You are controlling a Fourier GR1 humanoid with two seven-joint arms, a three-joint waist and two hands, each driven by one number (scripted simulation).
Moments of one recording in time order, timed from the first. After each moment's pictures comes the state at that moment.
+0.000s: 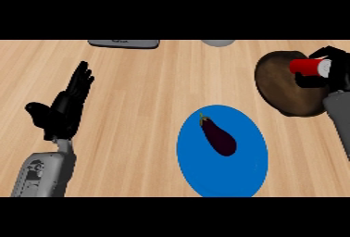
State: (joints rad) left arm -0.27 0.14 0.07 -1.47 -0.03 0.04 0.08; right arm -0.83 -0.48 -0.30 -0.41 0.72 -0.50 -0.11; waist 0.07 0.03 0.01
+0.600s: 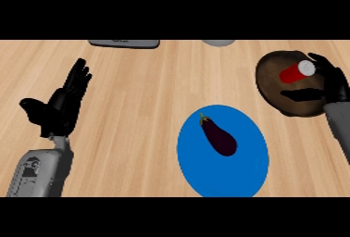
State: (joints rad) left arm -0.29 0.16 0.09 -1.46 -0.01 0.03 0.08; right arm -0.84 -0.48 -0.43 -0.24 0.56 -0.29 -0.33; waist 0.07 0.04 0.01
